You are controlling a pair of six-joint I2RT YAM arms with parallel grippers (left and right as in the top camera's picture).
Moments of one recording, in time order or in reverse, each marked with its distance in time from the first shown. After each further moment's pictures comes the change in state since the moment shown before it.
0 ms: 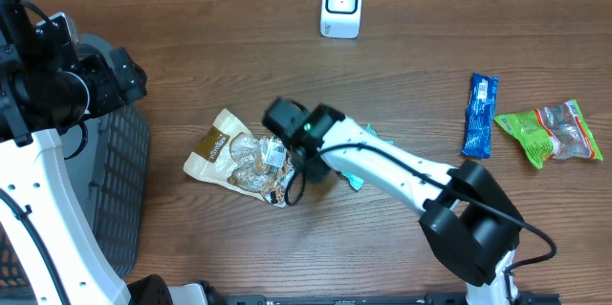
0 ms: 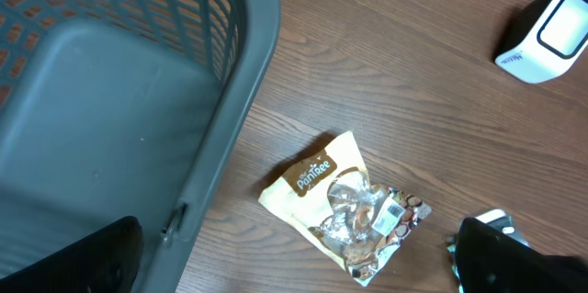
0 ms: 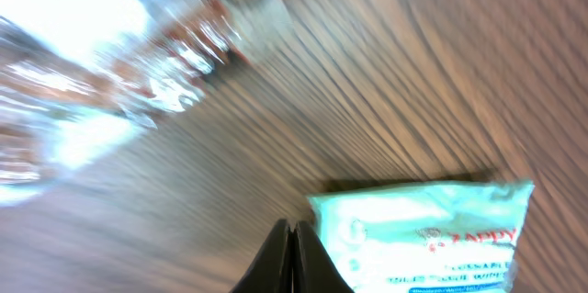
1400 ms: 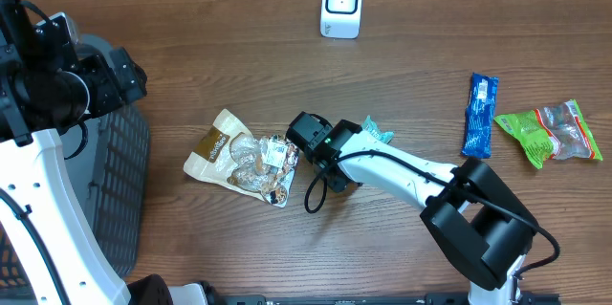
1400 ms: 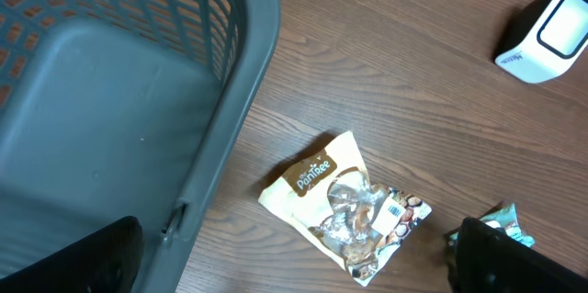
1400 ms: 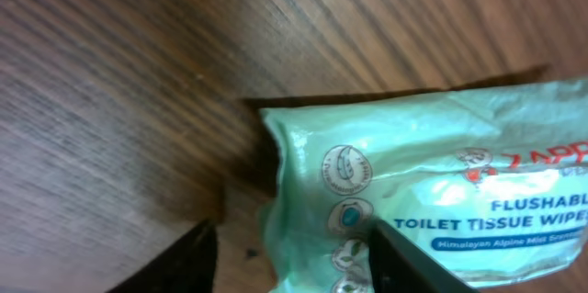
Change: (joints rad) left arm 0.000 0.000 0.000 0.000 0.000 0.000; right arm -0.034 -0.049 -0.317 0.207 0.125 -0.013
